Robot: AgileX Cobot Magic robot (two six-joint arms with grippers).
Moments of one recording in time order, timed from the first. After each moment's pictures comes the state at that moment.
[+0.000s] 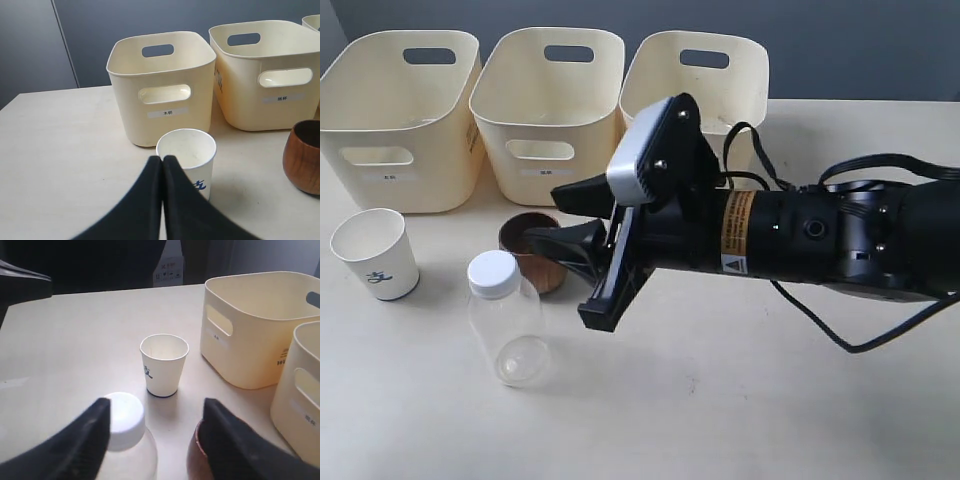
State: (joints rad) left arm -0.16 0.00 0.00 0.04 0.25 0.03; right arm 0.82 1.63 -0.70 -0.83 -0.76 0.52
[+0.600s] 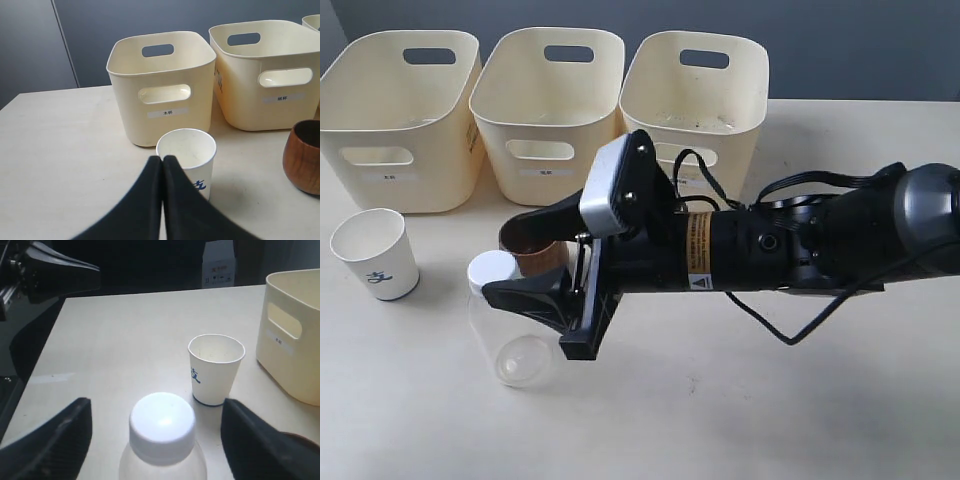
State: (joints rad) left arm -0.16 0.00 0.00 0.04 0.25 0.03; right arm 0.83 1.81 -0.78 -0.95 -0.94 0.55
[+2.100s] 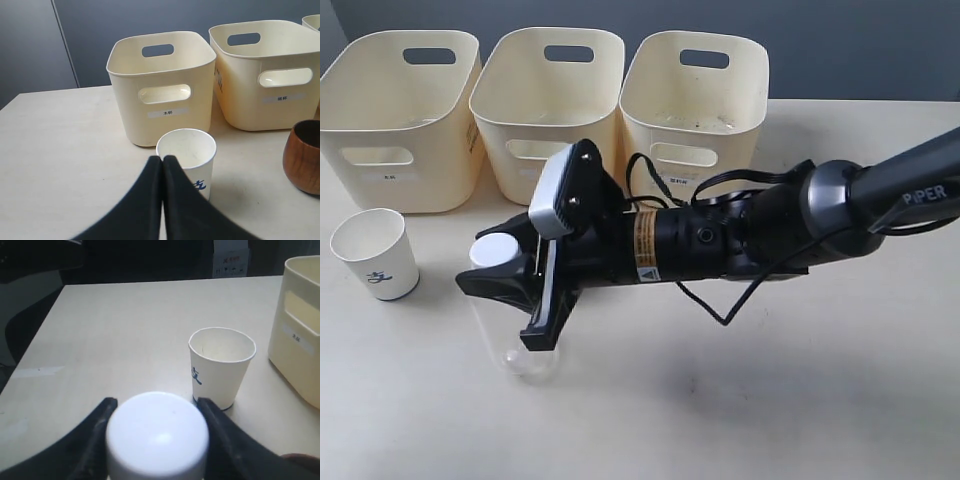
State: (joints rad) left arm -0.16 0.00 0.00 0.04 0.25 0.03; right arm 0.86 1.97 -0.94 -0.97 -0.93 0.55
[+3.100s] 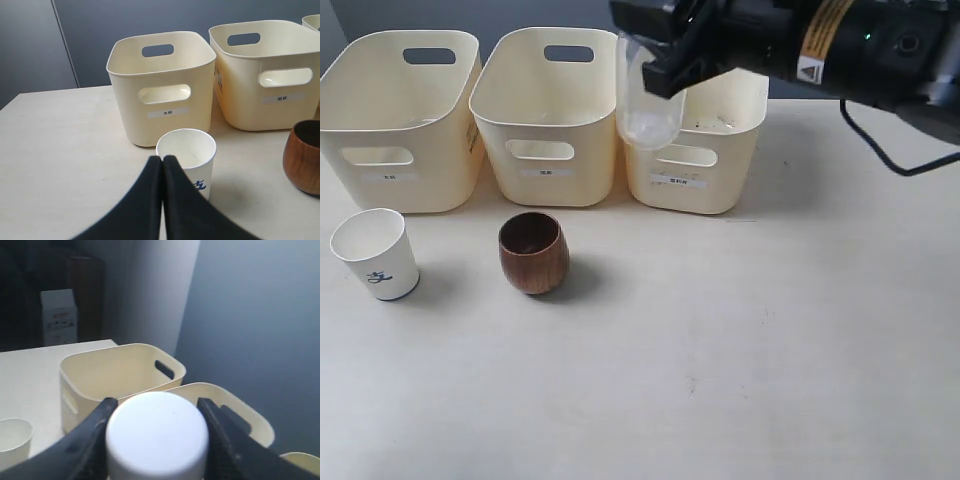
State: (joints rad) left arm -0.16 0.00 0.00 0.04 0.25 0.03; right arm 0.58 1.53 -0.96 -0.85 -0.60 0.60
